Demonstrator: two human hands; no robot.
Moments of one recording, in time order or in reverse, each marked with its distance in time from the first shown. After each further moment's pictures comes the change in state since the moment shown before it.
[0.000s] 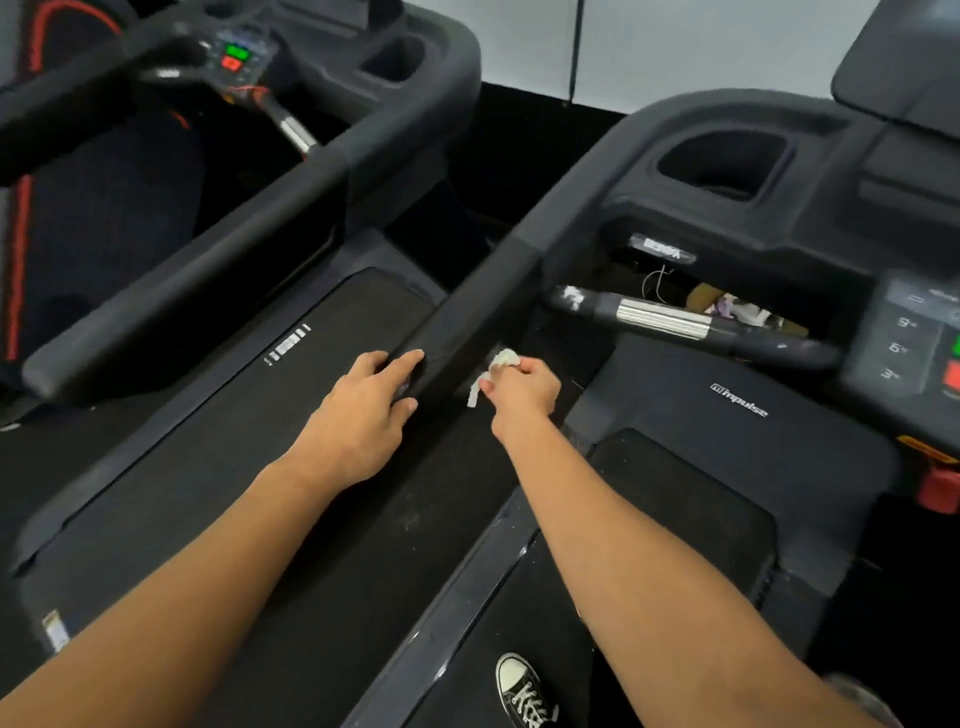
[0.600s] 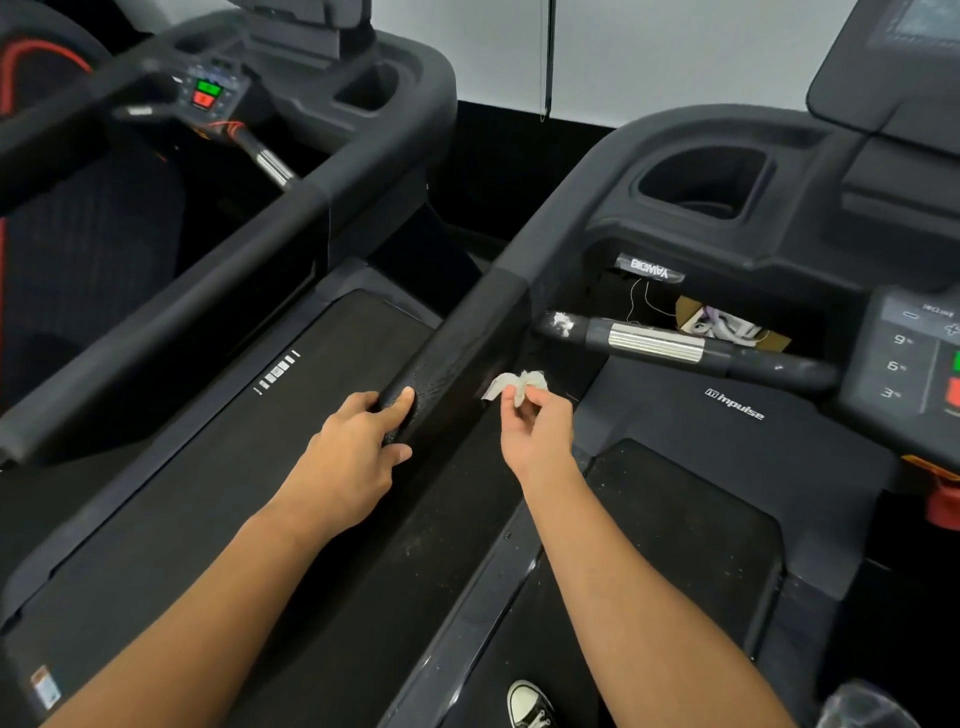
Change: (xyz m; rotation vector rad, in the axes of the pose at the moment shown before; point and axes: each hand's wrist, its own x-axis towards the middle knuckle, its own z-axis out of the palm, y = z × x) left_hand 0.014 0.001 -0.004 0.053 -0.048 -0.015; right_hand 0.016 -0.008 -0.027 0.588 -0.083 0.281
